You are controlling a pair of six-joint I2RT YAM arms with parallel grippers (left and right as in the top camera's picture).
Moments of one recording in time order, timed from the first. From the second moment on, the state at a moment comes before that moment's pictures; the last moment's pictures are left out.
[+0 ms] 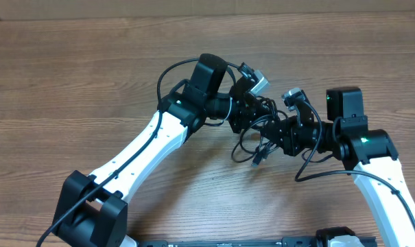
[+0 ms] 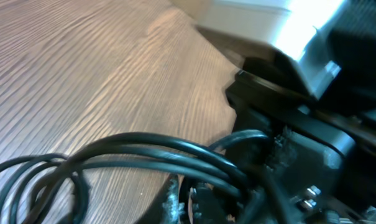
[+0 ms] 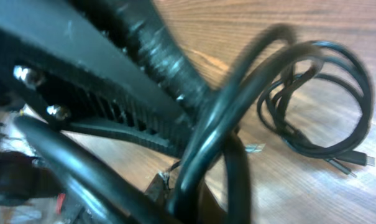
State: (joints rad) left arm -0.58 1.69 1.28 -0.24 0.89 -0.06; right arm 0.11 1.19 0.96 -0.78 -0.77 -0.14
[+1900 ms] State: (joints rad) left arm -0.52 1.68 1.28 -0.67 1.19 1.19; right arm 0.11 1.19 0.96 -1.06 -1.21 -0.50
